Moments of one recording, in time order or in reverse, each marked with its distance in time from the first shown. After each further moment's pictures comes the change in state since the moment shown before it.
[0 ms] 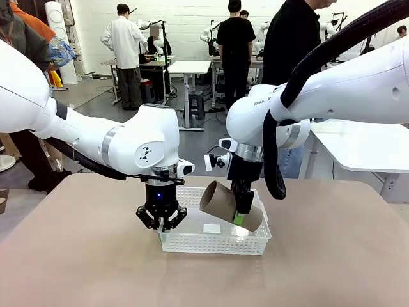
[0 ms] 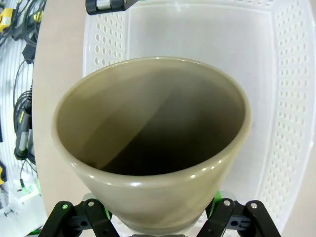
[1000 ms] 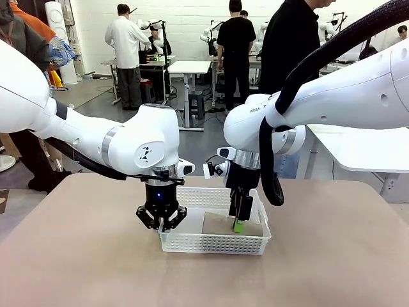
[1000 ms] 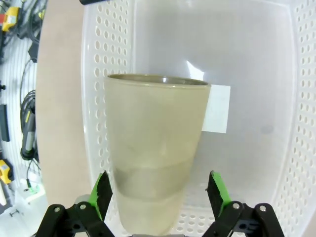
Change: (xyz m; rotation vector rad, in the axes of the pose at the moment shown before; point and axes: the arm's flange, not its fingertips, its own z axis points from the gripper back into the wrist) left arm 0.000 0.000 0.000 0.000 0.000 0.000; right arm -0.001 -0.002 -0.018 0.054 0.012 -0.017
